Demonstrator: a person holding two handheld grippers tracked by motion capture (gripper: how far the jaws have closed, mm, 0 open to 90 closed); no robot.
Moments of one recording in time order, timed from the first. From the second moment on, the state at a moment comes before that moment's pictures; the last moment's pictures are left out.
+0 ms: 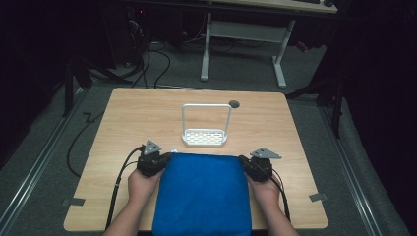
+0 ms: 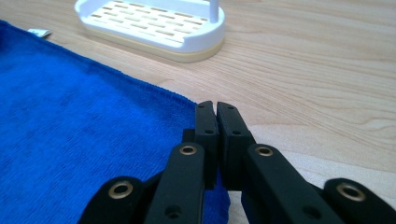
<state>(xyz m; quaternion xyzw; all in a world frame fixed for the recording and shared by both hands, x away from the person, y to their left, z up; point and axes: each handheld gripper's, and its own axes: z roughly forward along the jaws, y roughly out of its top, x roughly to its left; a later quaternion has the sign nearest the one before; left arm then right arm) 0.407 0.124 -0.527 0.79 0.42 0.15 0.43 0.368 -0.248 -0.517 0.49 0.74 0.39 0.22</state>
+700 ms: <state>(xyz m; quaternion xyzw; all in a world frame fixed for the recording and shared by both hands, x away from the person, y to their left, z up) 0.379 0.126 -0.511 0.77 0.38 0.21 0.47 0.345 -0.248 -0.506 0.49 0.72 0.43 0.25</state>
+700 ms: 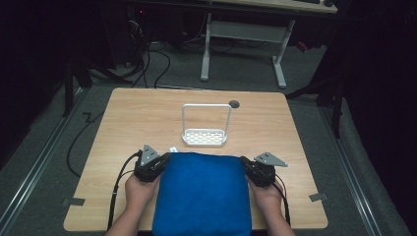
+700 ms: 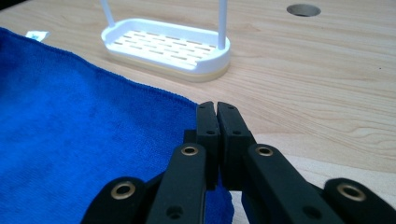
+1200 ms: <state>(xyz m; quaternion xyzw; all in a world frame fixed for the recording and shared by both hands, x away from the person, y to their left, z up) 0.363 0.135 -0.486 0.73 0.38 0.24 0.51 0.327 -0.252 -0.481 0.46 0.70 0.47 0.28</state>
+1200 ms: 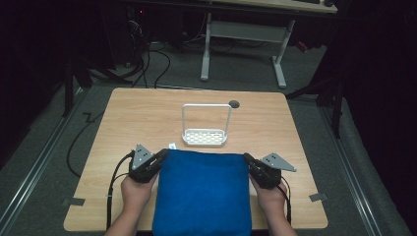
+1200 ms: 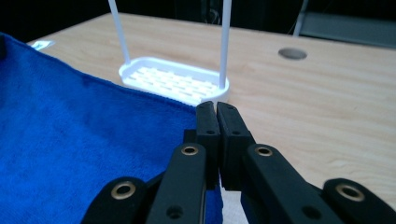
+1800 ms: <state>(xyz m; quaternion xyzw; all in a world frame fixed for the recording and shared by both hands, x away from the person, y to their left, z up) 0.354 0.133 -0.442 0.70 0.35 0.28 0.55 0.316 -0.253 -0.430 0.42 0.67 0.51 0.34</state>
